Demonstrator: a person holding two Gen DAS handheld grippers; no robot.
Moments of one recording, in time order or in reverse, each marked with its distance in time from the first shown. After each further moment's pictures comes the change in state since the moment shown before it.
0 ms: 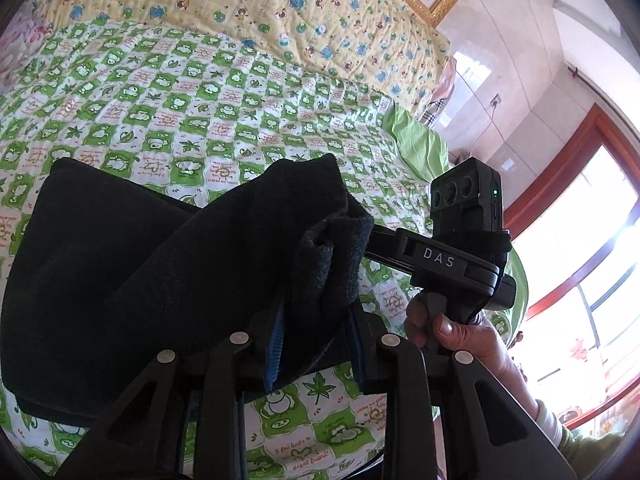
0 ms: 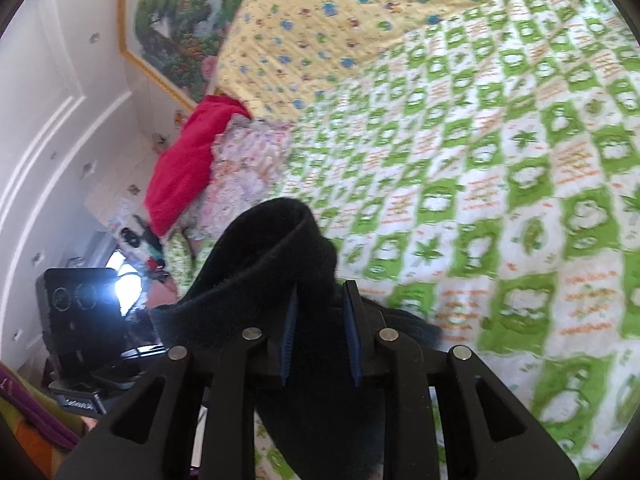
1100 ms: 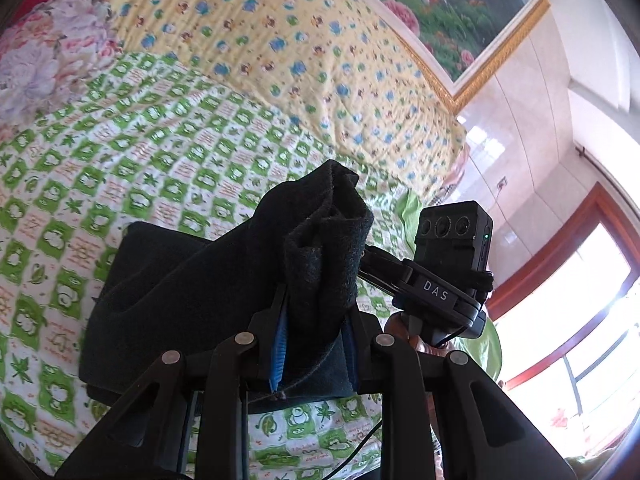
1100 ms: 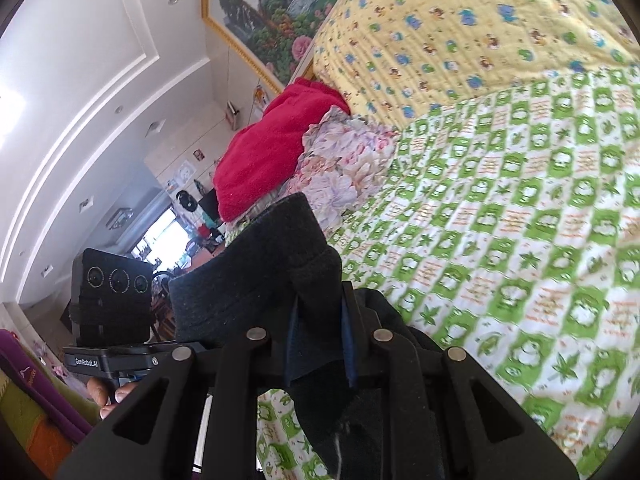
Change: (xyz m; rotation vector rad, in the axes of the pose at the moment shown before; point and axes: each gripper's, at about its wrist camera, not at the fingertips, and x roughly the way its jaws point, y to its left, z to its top) left arm -0.093 0.037 0.021 -0.169 -0.211 0.004; right arm 0.053 0.092 0.049 -0.204 0.031 0.249
